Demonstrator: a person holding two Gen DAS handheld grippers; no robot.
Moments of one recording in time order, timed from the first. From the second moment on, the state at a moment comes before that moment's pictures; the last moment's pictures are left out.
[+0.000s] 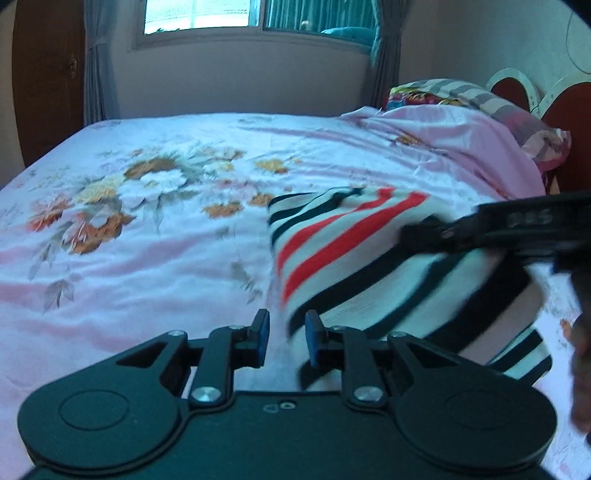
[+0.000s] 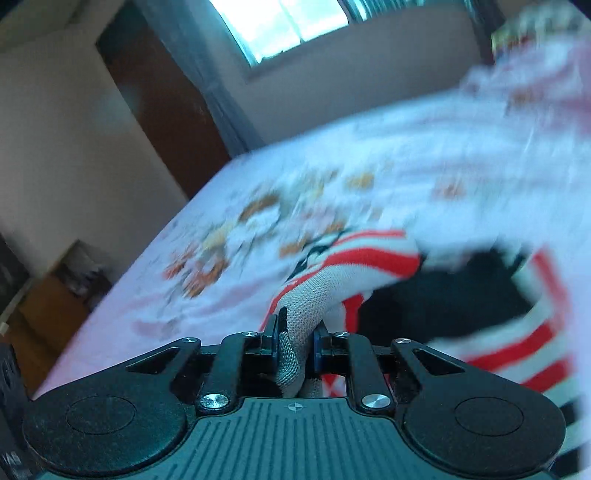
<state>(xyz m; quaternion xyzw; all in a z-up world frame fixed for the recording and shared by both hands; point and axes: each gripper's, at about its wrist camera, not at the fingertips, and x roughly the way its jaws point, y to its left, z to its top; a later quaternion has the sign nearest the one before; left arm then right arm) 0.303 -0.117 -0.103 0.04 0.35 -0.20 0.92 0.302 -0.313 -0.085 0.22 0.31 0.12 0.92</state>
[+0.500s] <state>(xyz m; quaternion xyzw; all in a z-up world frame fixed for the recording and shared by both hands) 0.285 -0.211 -0.139 0.10 0.38 -0.26 0.88 0.248 -0.398 -0.163 0.10 0.39 -0.01 0.92</state>
